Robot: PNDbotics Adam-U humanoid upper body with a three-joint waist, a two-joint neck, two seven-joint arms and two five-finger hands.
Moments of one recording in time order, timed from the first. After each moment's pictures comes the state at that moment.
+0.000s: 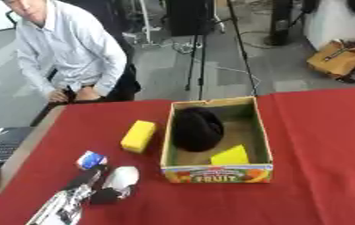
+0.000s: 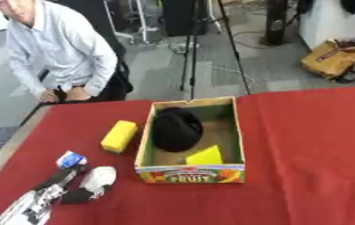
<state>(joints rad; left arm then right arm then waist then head) -0.52 0.39 -0.19 -1.25 -0.60 0.42 -0.21 -0.37 -0.29 -0.16 -1.98 0.53 -0.34 -0.89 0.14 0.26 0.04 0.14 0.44</state>
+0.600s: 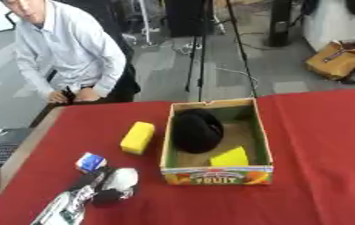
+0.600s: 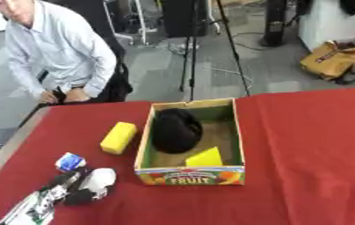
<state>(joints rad) -0.55 0.38 -0.18 -1.18 -0.58 0.37 -0.23 -0.37 -0.29 -0.16 -1.98 0.53 -0.34 -0.89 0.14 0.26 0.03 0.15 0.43</state>
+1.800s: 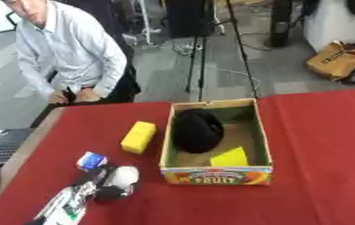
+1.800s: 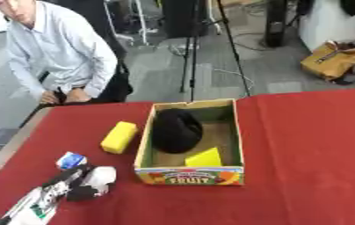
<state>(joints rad) -0.57 0.38 -0.17 -1.16 -0.59 0.37 -0.25 -0.37 -0.29 -0.17 -1.98 0.52 -0.34 -0.89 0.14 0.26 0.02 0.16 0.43</state>
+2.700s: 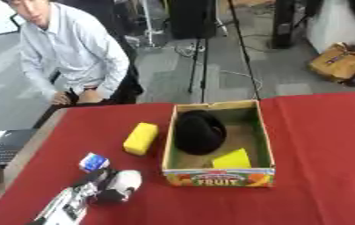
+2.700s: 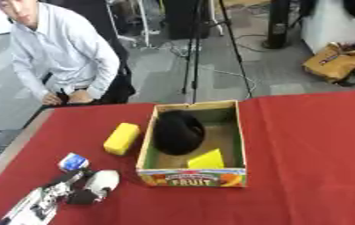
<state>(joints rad) -0.57 0.38 -0.17 -1.17 -0.58 0.39 -0.29 -0.37 -0.29 -0.18 -1.98 0.51 -0.34 -0.89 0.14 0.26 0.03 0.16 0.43</state>
